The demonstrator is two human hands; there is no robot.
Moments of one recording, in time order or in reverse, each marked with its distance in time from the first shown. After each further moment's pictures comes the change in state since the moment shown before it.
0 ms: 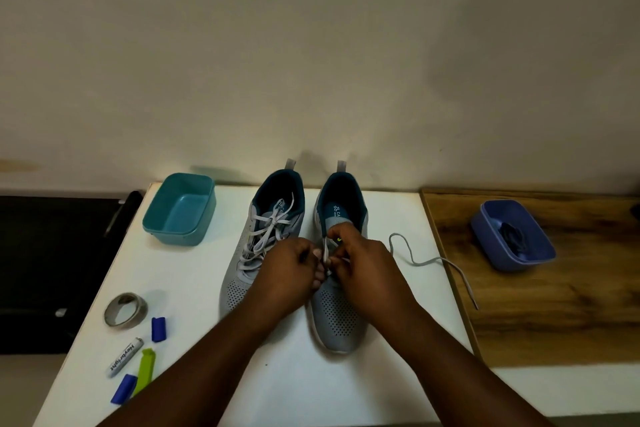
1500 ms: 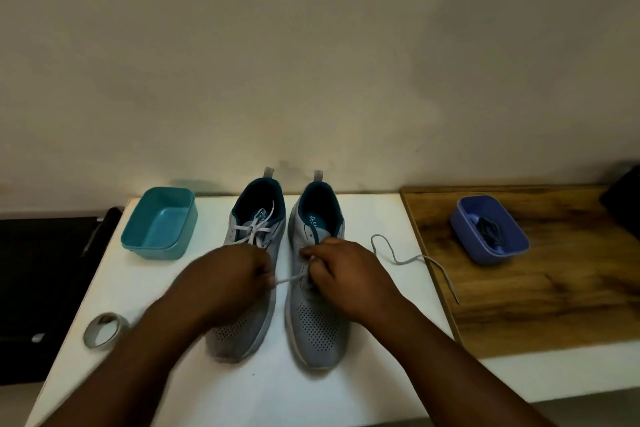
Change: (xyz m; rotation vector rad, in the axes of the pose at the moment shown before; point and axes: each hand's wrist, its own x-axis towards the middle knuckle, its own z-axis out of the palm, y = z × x) left_hand -0.024 0.046 -0.069 0.927 -0.157 -0.014; right_hand 0.001 -0.009 -0.015 -0.113 -0.110 -0.063
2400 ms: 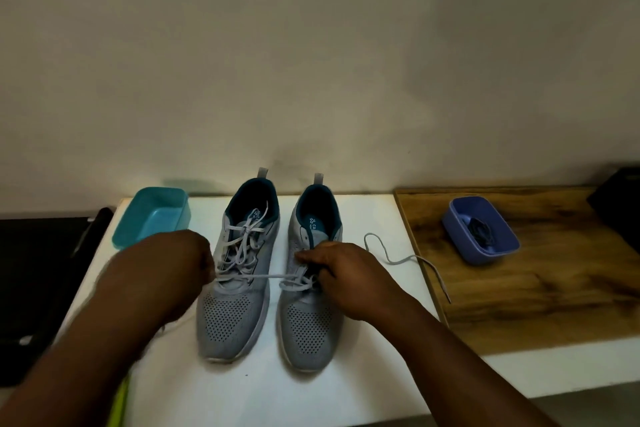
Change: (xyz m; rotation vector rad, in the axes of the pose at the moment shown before) left_hand -0.018 -0.030 -0.035 0.214 0.132 -0.157; right_hand -0.003 0.014 -0.006 0.038 -0.089 -0.041
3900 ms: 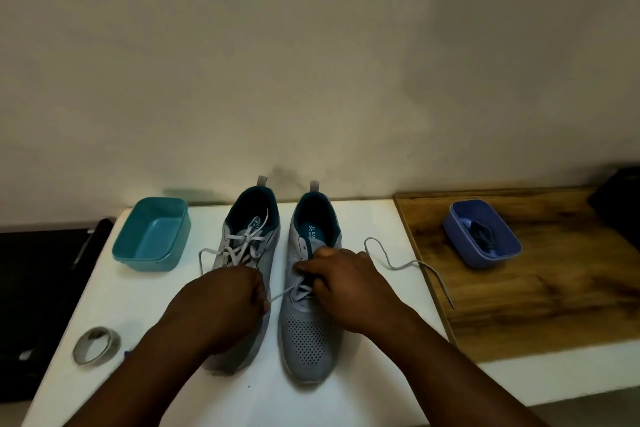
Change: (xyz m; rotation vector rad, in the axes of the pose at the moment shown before) left_hand 0.001 0.043 0.036 -0.133 -0.142 0.222; right_hand 0.002 -0.003 0.006 -0.171 -0.003 -0.018
